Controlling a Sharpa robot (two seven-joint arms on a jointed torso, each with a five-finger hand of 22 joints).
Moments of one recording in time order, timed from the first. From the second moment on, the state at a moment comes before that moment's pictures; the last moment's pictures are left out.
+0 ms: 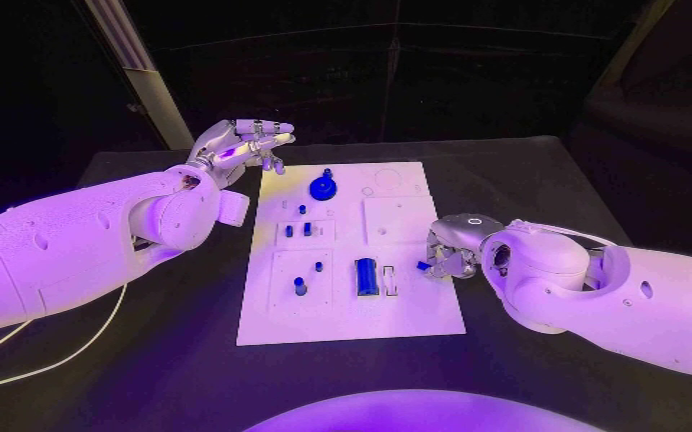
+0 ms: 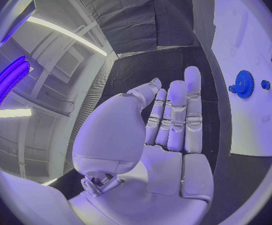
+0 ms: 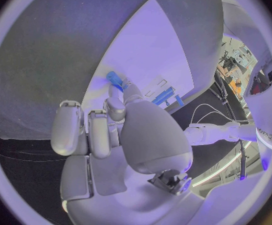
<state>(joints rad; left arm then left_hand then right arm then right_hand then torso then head) 1.26 -0.79 -0.14 1.39 0.00 -0.21 0.41 1.34 -0.08 0.43 -0.02 0.05 0.95 0.17 0.21 0.08 0.87 0.12 0.47 0.09 1.17 0.03 1.06 0.52 0.18 1.18 0.12 0.63 0.70 0.99 -1.03 -0.02 1.86 -1.71 -0.09 -0.58 1.47 0.07 -0.09 0.08 0.30 1.01 0.09 0.22 0.28 1.35 0.01 1.05 1.13 1.47 -0.07 1.43 1.31 0.08 1.43 0.04 1.38 1.20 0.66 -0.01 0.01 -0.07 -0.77</state>
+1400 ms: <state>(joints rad) 1.25 -0.78 -0.14 1.38 0.00 -0.20 0.41 1.34 -0.07 0.43 -0.02 0.05 0.95 0.18 0.21 0.08 0.87 0.12 0.47 0.09 1.17 0.03 1.06 0.51 0.18 1.18 0.12 0.63 0.70 0.98 -1.03 -0.03 1.90 -1.35 -0.29 -0.55 1.34 -0.06 0.12 0.15 0.42 1.10 0.08 0.18 0.25 1.37 0.00 1.08 1.16 1.47 -0.07 1.44 1.31 0.08 1.43 0.03 1.39 1.23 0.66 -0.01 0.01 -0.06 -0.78</state>
